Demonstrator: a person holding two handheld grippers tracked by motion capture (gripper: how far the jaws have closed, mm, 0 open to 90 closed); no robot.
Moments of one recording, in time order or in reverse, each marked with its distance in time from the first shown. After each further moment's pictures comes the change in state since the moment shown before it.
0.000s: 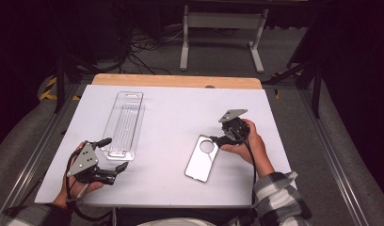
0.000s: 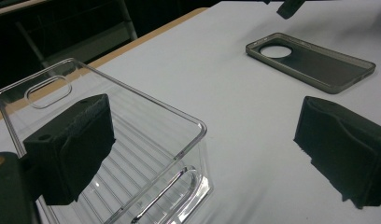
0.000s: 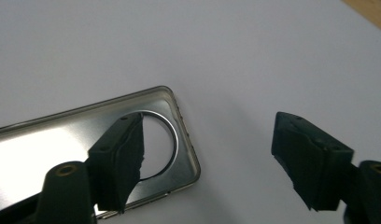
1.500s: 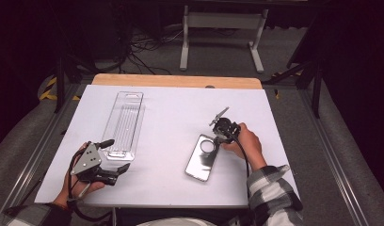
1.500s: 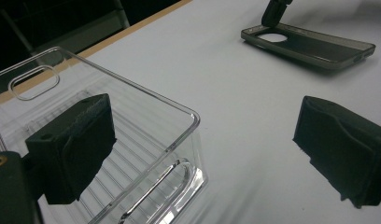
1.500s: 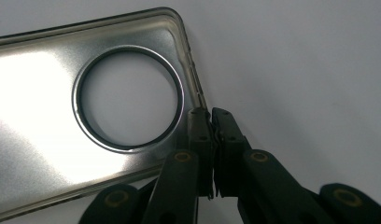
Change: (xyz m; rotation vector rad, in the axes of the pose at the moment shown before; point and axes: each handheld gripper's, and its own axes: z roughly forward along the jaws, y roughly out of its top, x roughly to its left) left arm -0.001 -0.001 0.005 0.044 -0.032 -0.003; right arm -0.003 0.004 0.036 0.306 0.063 -0.048
